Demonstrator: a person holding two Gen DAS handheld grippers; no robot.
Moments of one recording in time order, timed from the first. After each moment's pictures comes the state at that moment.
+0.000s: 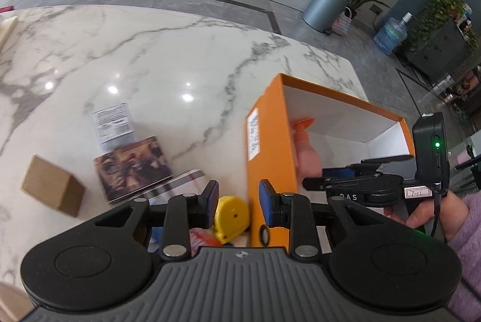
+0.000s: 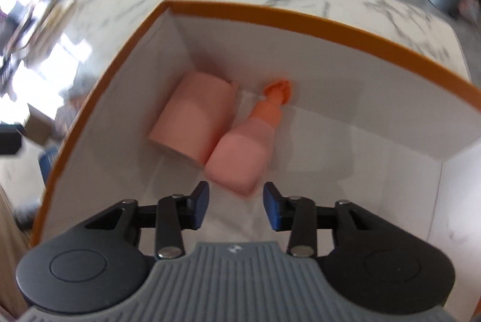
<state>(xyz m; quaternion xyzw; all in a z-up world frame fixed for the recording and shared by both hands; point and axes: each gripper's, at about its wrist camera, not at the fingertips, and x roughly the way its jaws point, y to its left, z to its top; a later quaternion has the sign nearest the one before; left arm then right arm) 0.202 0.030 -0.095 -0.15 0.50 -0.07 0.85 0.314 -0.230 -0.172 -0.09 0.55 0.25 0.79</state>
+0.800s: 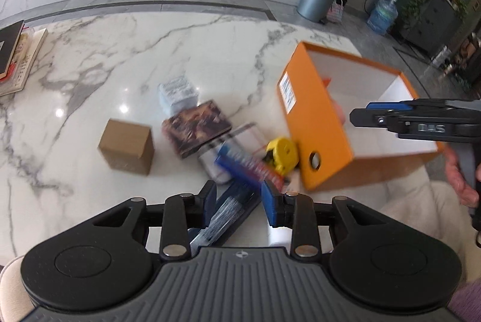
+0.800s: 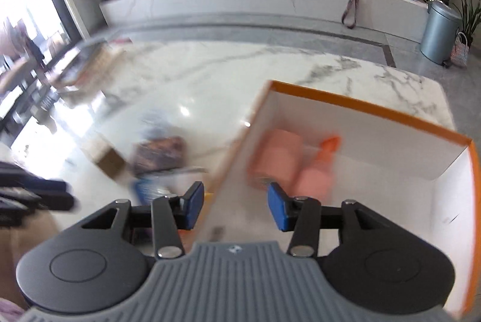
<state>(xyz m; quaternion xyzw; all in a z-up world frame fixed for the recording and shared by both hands) 0.109 0.084 -0.091 -0.08 0.49 -0.09 0.86 0.199 -0.200 -0.078 -0.04 0.43 0.26 0.86</state>
